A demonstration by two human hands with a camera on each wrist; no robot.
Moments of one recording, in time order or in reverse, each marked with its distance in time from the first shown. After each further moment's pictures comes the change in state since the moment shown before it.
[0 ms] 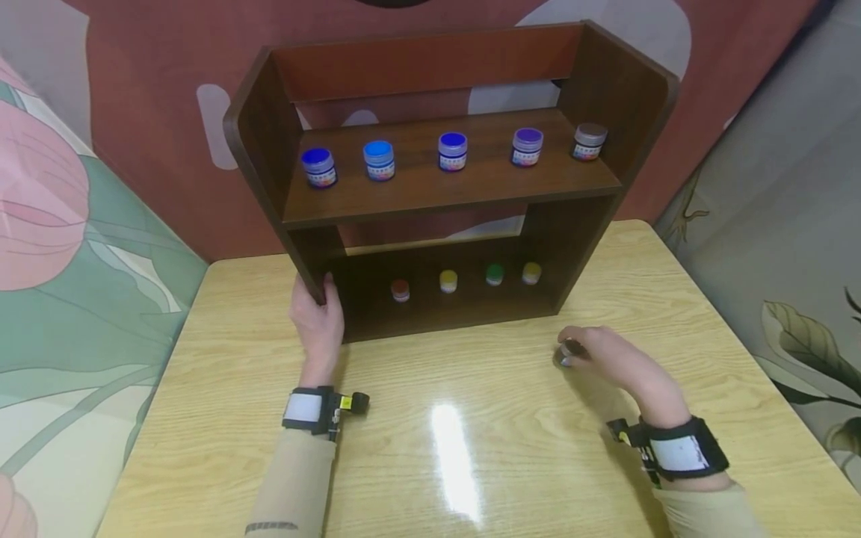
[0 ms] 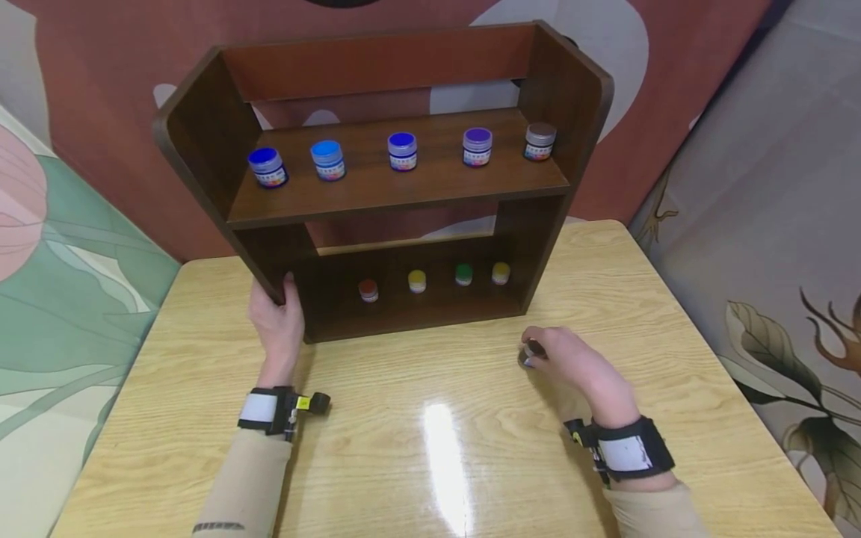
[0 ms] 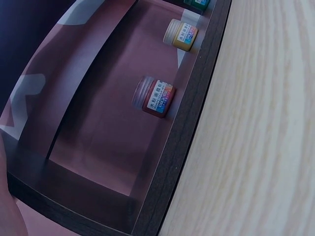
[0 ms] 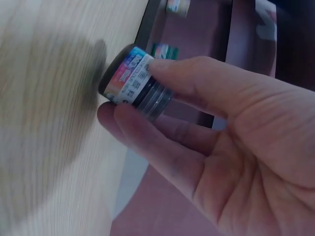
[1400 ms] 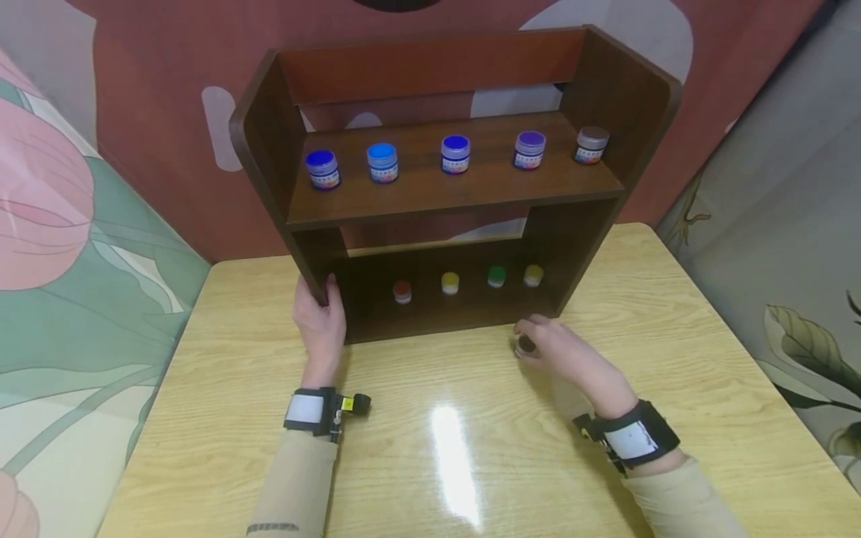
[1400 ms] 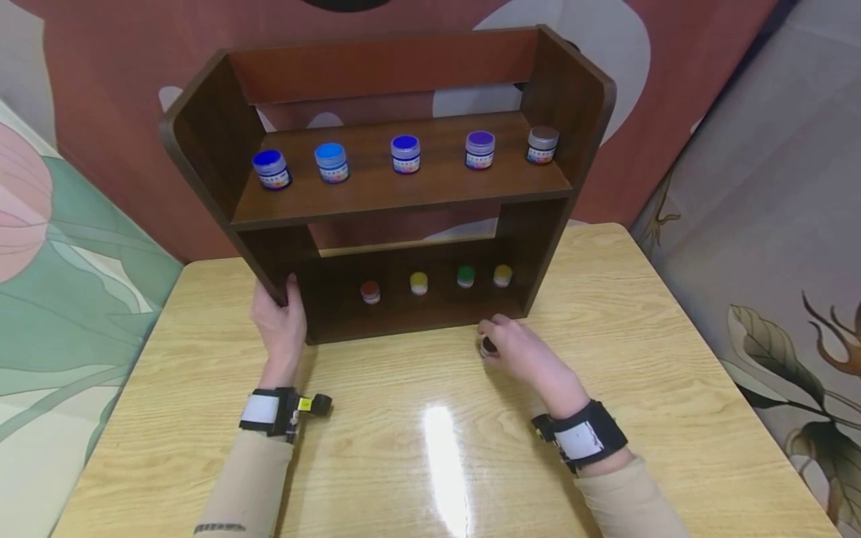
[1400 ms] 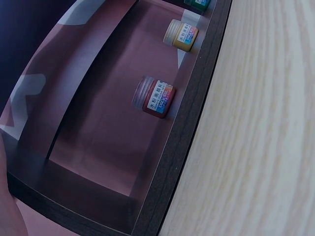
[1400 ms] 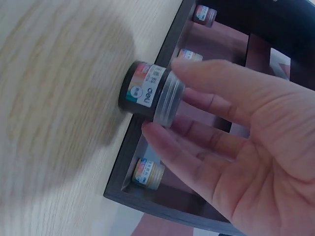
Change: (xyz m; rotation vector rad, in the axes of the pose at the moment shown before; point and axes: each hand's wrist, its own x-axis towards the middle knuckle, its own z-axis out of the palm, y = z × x) left_hand 0.000 0.001 -0.001 -0.002 0.003 0.010; right_hand 0.042 -0.041 0.026 -0.065 0.094 -0.104
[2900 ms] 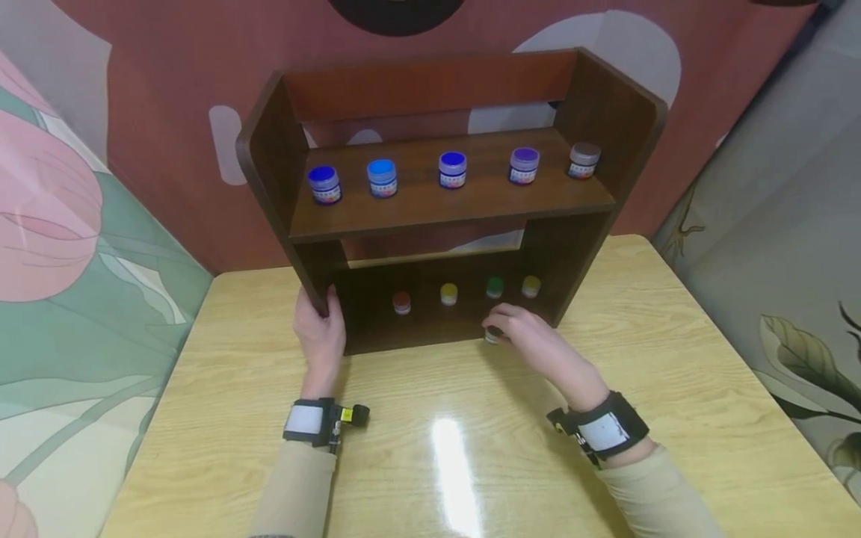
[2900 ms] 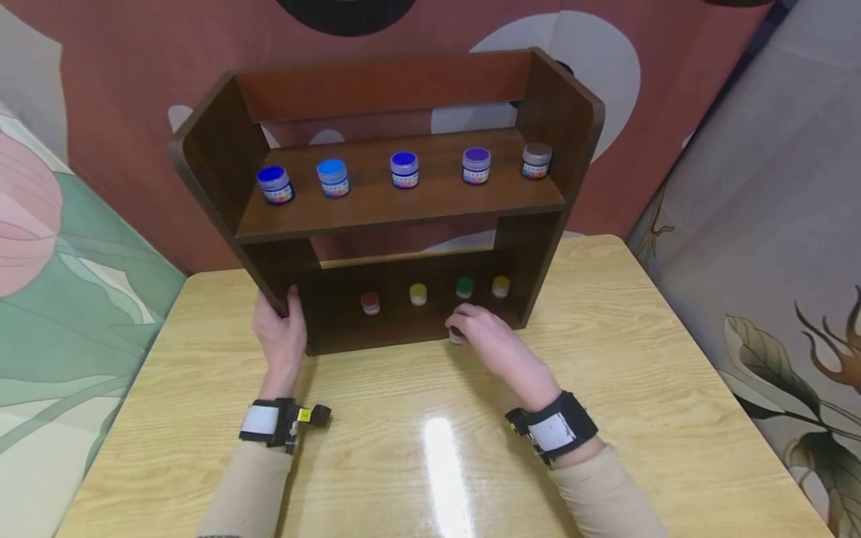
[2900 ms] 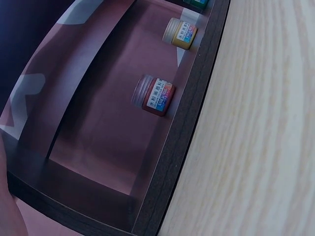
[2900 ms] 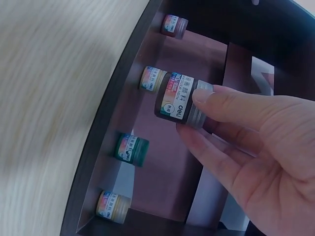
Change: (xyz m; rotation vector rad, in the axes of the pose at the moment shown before) left_hand -0.001 0.002 -0.003 0.011 -0.007 0.007; right_hand 0.034 -0.030 -0.013 -0.003 0.127 -0.110
